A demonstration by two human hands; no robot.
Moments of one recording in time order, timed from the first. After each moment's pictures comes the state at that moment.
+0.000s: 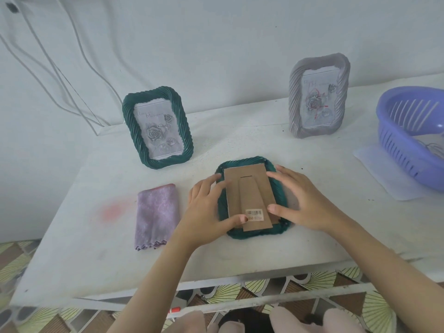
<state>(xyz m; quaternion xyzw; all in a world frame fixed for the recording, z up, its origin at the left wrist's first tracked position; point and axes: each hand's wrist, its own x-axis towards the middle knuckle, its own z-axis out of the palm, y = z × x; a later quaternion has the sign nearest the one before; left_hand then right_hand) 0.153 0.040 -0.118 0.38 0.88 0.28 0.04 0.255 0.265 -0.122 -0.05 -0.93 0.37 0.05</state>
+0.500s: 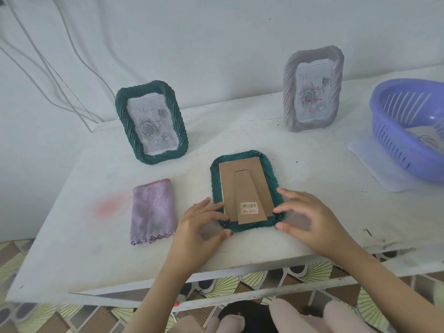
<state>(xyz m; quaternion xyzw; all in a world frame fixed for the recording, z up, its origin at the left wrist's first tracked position) 0.192 0.012 -0.139 0.33 0.85 0.42 0.03 0.304 0.249 -0.137 -0.05 -0.90 0.41 0.14</state>
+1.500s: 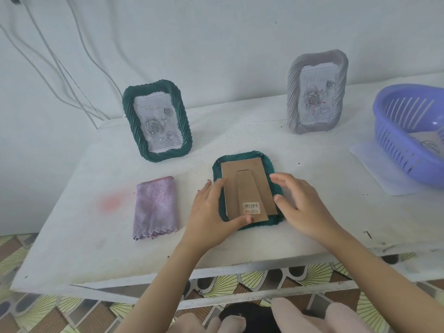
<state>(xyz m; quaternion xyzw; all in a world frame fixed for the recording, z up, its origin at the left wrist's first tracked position) 0.188 0.046 -0.116 0.30 0.89 0.33 0.08 0.275 0.240 -0.118 -0.10 -0.90 0.40 0.11</state>
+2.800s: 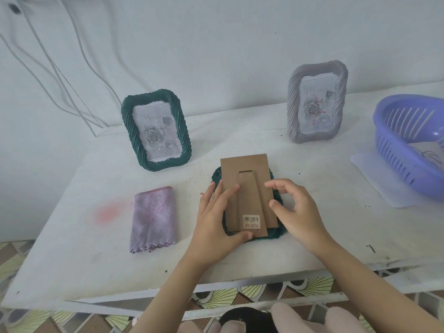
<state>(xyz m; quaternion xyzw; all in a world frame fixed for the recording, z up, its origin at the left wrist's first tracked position) 0.185 0.052 -0.124 0.34 0.85 0.40 0.06 0.260 0.228 -0.113 -0.16 -0.84 0.48 0.19</state>
